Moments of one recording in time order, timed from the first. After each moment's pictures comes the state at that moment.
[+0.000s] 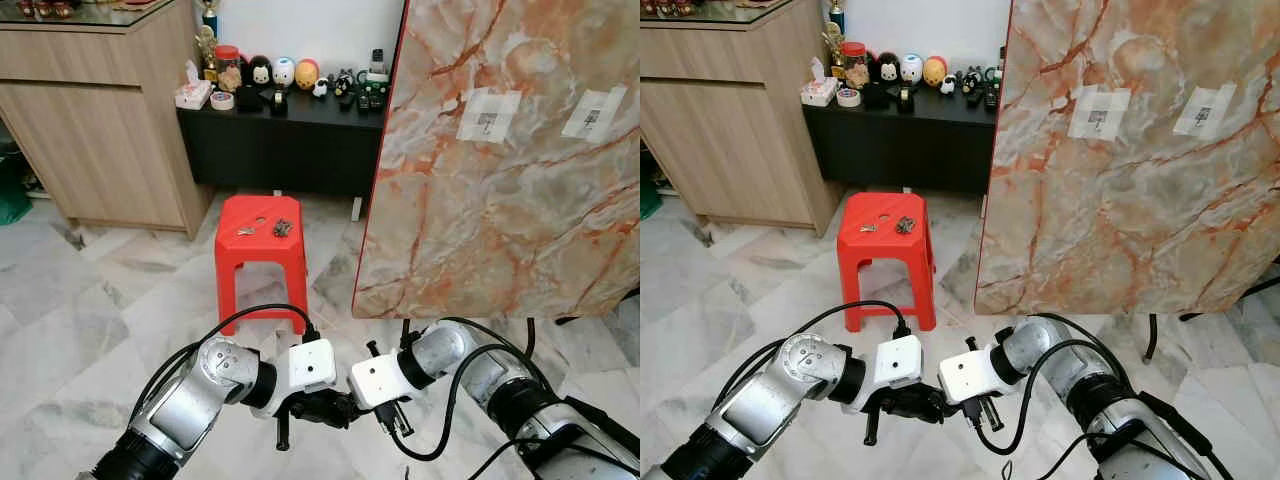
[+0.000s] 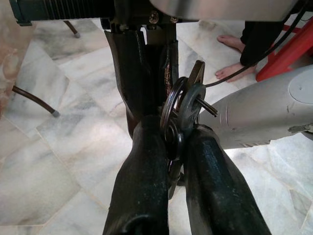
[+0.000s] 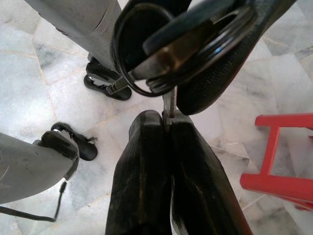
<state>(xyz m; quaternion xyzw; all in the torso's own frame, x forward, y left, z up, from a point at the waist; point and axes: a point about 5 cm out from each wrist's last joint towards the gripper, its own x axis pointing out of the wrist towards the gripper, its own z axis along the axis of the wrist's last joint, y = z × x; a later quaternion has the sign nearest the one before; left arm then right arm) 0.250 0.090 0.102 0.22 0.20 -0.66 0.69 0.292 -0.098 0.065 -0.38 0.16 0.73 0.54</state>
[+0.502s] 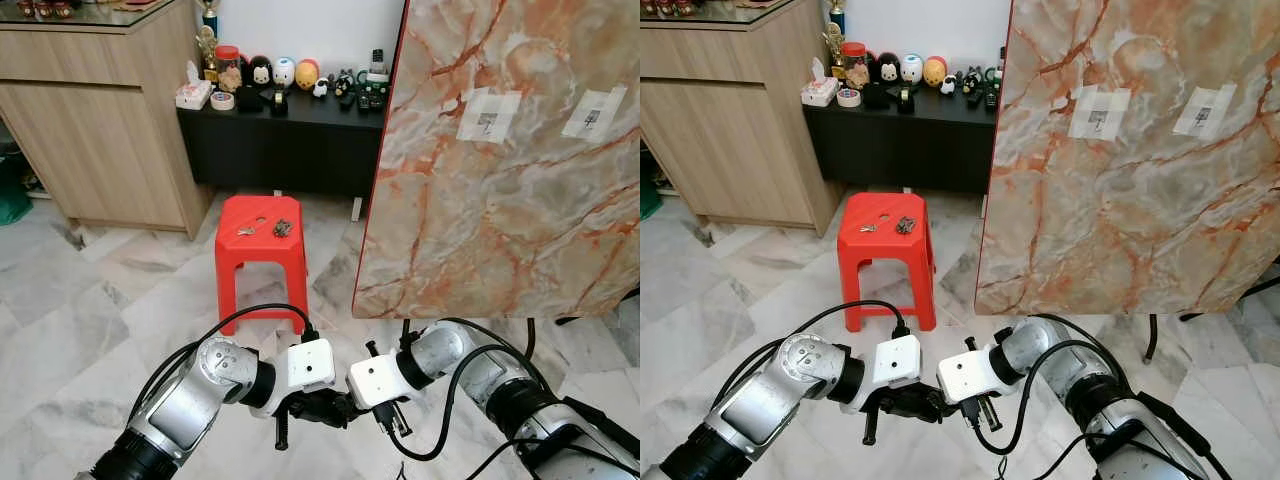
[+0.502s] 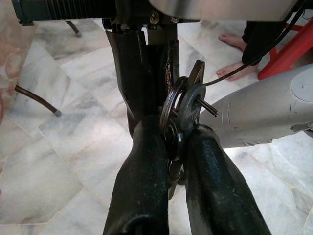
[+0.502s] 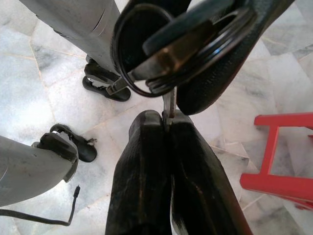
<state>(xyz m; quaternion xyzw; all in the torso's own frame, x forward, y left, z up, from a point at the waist) 0.251 0.090 0.103 0.23 0.20 -0.66 0.69 0.292 -0.097 0.065 -0.38 0.16 0.73 0.55</state>
